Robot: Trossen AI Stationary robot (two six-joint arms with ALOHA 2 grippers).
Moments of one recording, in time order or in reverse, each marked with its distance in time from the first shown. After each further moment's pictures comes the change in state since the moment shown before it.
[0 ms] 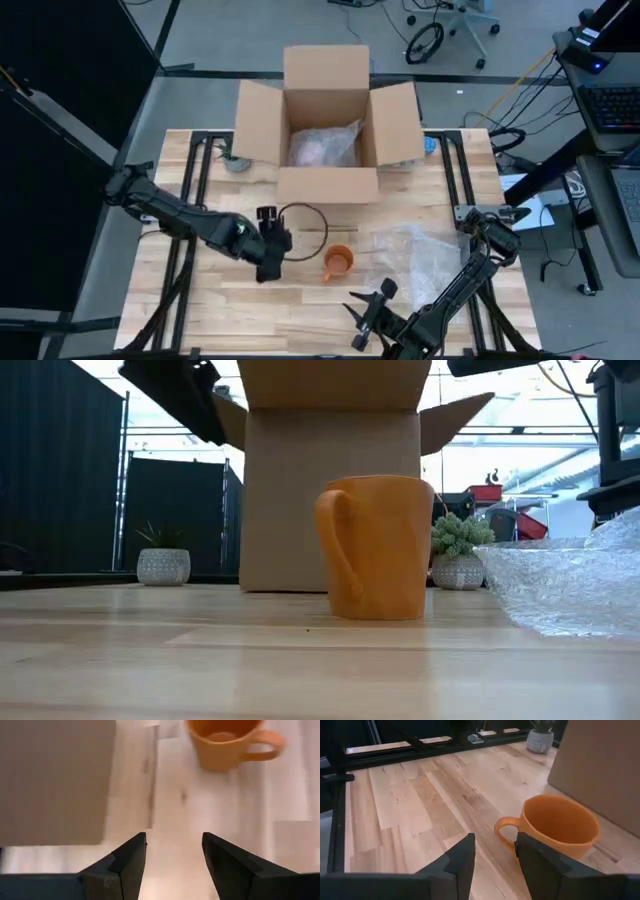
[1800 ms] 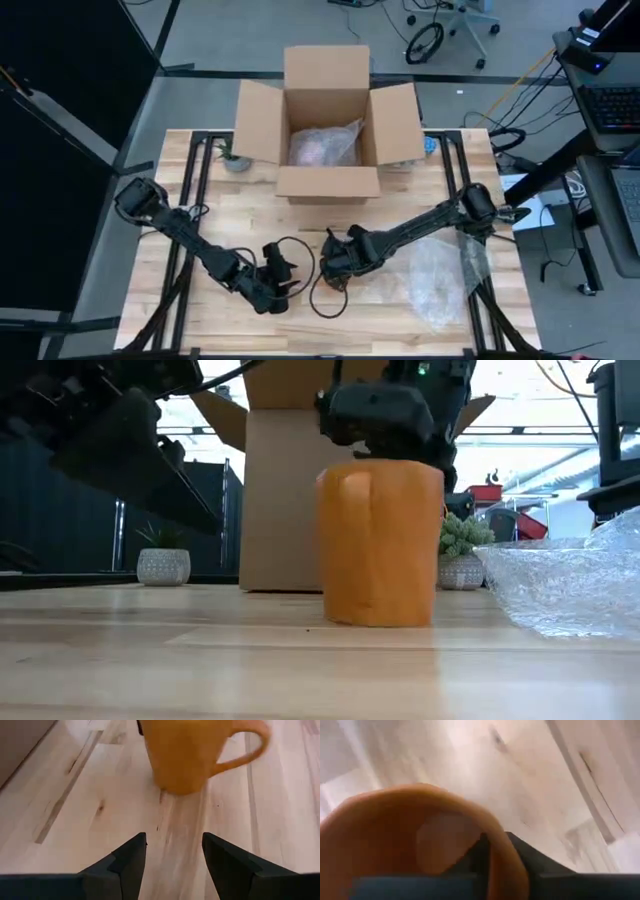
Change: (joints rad) left arm -0.184 0.181 -0.364 0.776 -0.148 -0.225; right arm -0.523 -0.057 0.000 -0.063 -0.915 -0.450
